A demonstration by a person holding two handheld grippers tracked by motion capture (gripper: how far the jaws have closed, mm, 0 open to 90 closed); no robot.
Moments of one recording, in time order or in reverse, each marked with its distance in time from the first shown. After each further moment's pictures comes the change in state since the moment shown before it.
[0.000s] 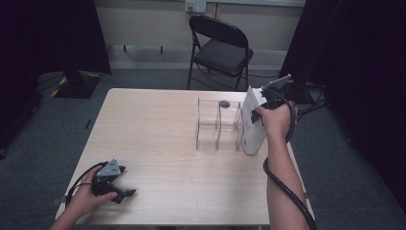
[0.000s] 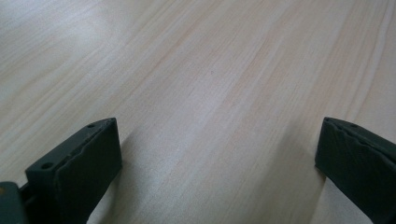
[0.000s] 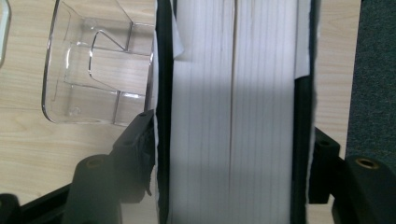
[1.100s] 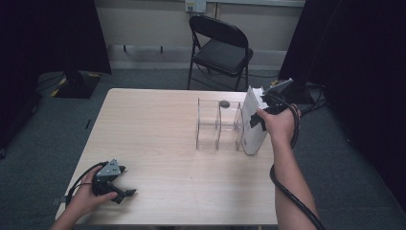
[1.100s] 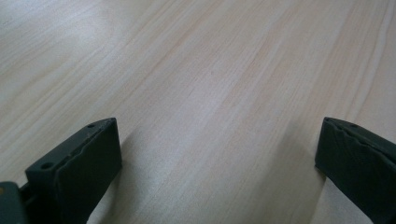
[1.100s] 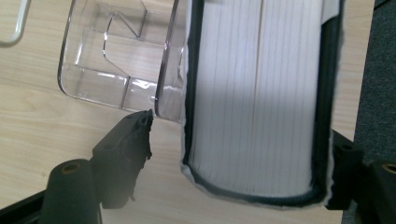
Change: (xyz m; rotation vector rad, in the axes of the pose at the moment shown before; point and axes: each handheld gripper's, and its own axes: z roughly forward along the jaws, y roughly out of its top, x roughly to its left) left arm 0.000 0.000 0.000 -0.001 0.000 -0.001; right arm 0.002 -0.018 -0.006 -0.018 0.029 -0.052
